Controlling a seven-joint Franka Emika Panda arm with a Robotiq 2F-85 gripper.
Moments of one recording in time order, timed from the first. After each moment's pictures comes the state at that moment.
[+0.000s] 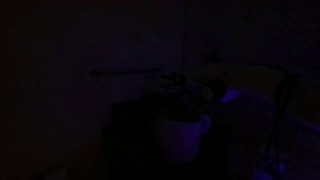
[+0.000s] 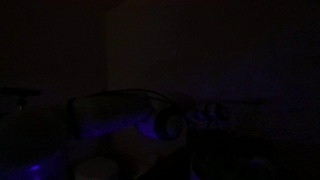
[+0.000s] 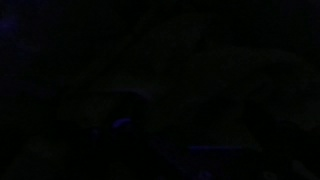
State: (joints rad) arm -0.34 1.41 -0.06 -0.37 -0.03 1.34 0.07
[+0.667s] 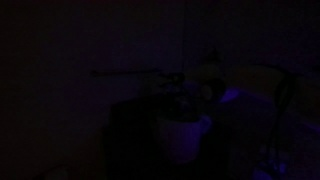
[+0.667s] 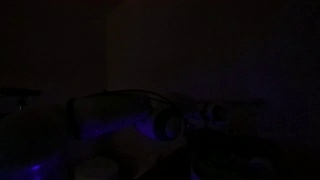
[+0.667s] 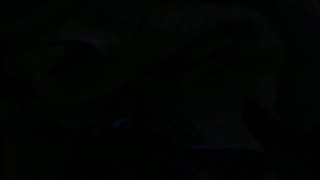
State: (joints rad) arm -0.33 1.40 -0.01 -0.38 0.00 1.47 0.03
